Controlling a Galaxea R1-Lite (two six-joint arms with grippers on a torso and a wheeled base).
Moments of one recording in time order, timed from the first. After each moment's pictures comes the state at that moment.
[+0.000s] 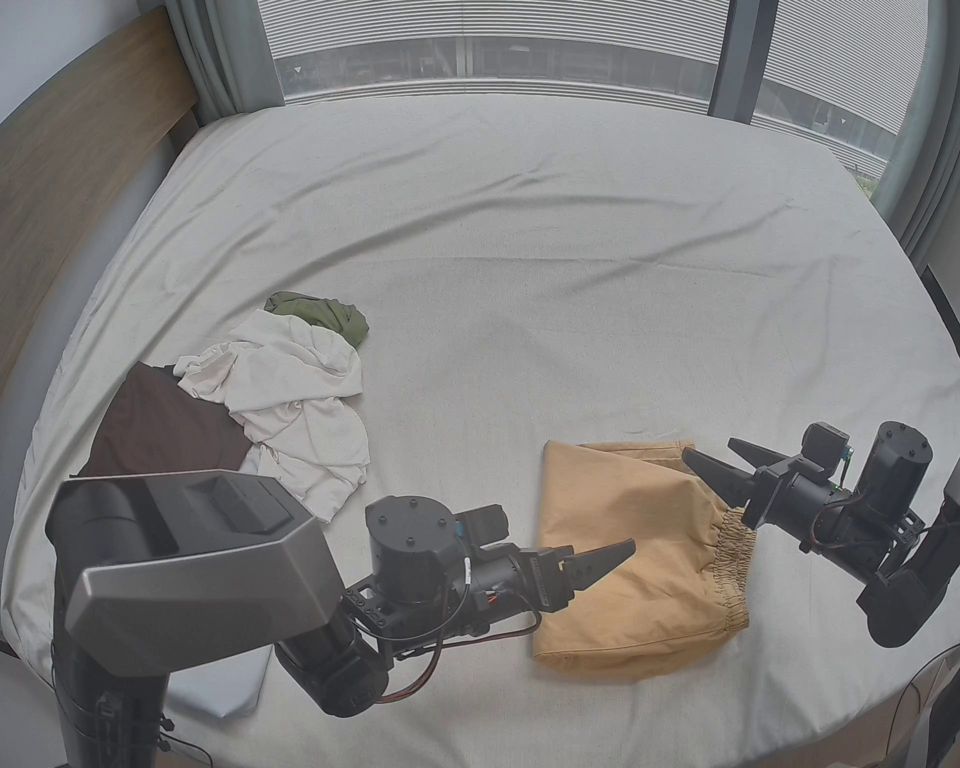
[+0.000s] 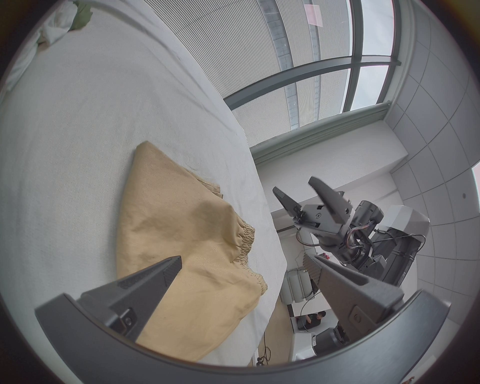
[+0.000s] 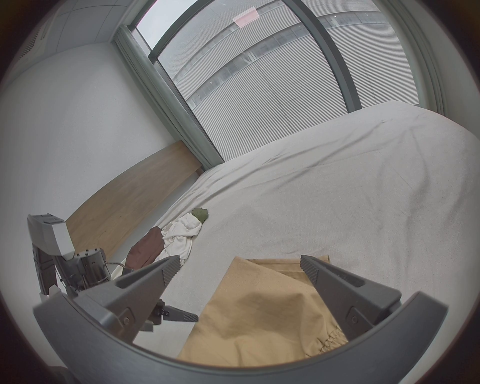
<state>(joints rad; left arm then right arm) -0.74 2.32 -0.78 -1.41 -0.36 -0.73 0.25 1.88 -0.29 -1.53 0.32 0.29</state>
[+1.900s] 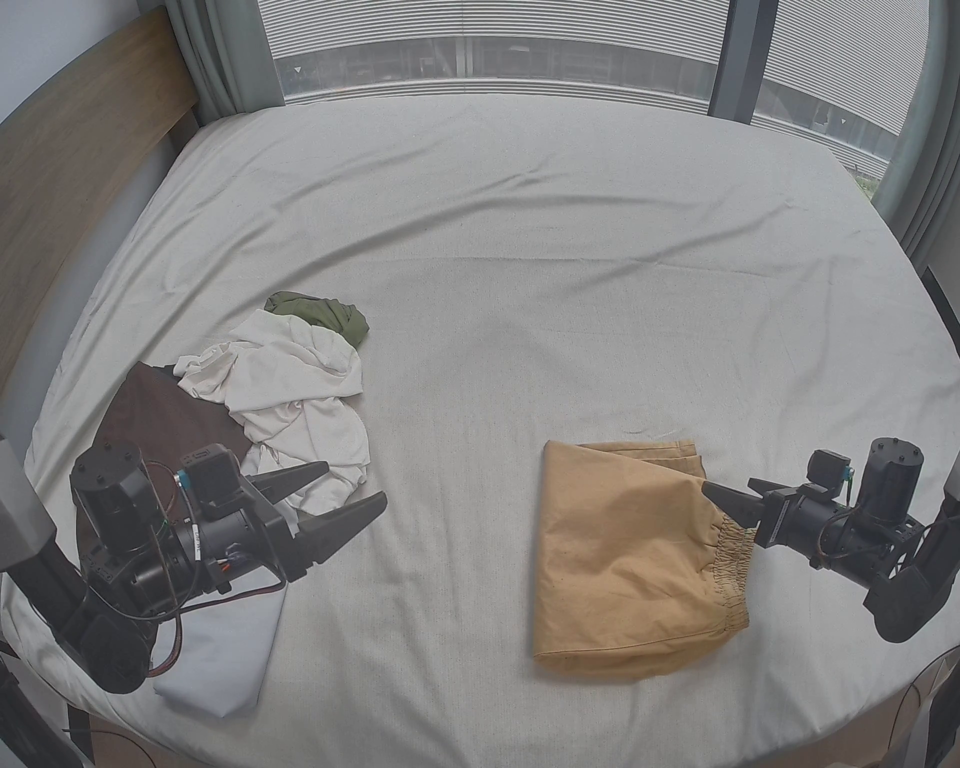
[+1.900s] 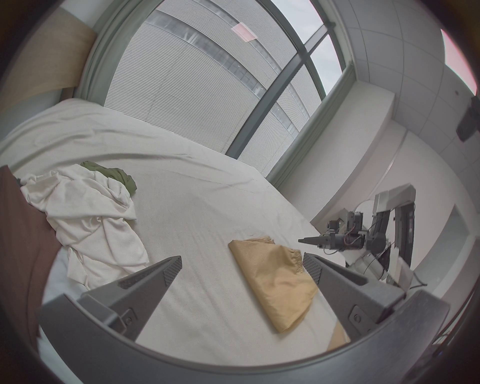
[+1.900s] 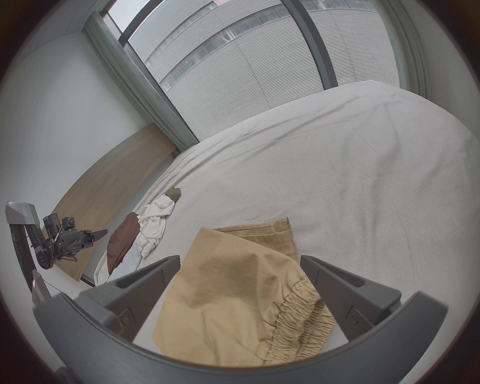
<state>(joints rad) -0.29 1.86 -0.27 -1.51 -0.51 -0.21 0.14 1.91 -0.26 -1.38 0.32 0.28</state>
